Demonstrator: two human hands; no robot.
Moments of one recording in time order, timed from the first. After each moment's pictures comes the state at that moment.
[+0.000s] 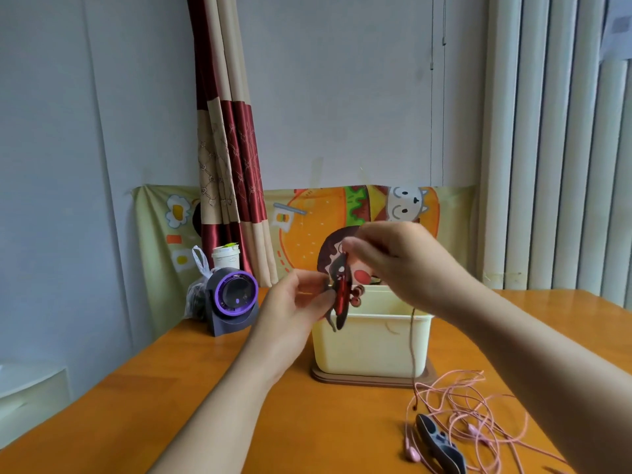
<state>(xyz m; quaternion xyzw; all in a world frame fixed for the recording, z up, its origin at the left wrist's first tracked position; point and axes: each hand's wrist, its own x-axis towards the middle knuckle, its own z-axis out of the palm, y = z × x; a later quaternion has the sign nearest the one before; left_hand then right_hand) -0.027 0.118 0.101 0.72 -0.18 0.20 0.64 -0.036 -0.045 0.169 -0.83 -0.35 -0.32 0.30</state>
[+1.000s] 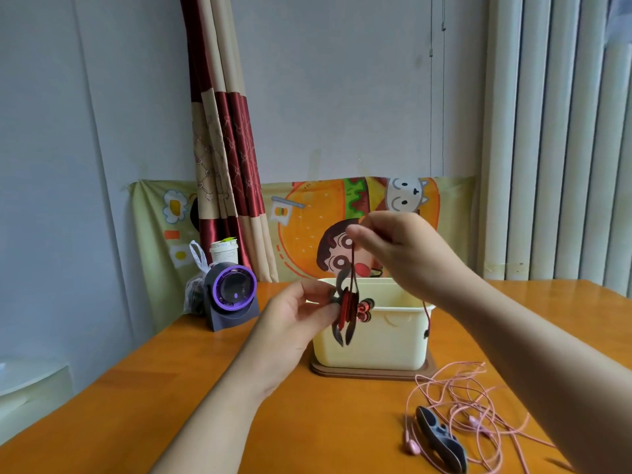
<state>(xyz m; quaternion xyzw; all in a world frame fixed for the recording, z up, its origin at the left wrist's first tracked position) -0.027 0.119 0.082 0.69 -0.23 0.13 0.67 -0.019 -0.051 0.162 -0.82 -0.31 -0.32 0.36</state>
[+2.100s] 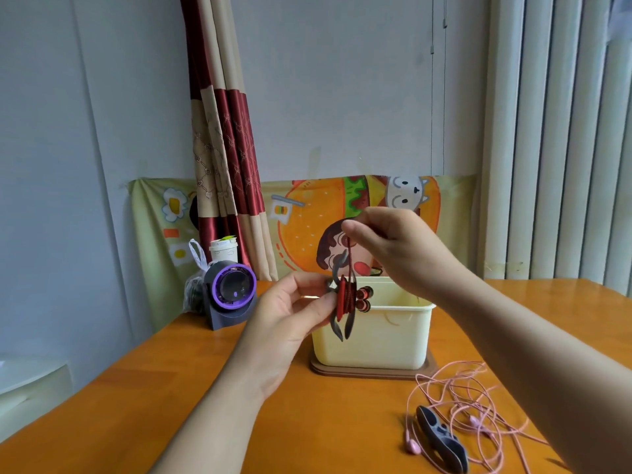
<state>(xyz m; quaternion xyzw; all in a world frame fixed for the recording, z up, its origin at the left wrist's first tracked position) -0.039 0.116 0.091 0.62 -0.22 0.11 0.74 -0.013 -0.045 0.163 -0.81 -0.31 -0.30 0.39</state>
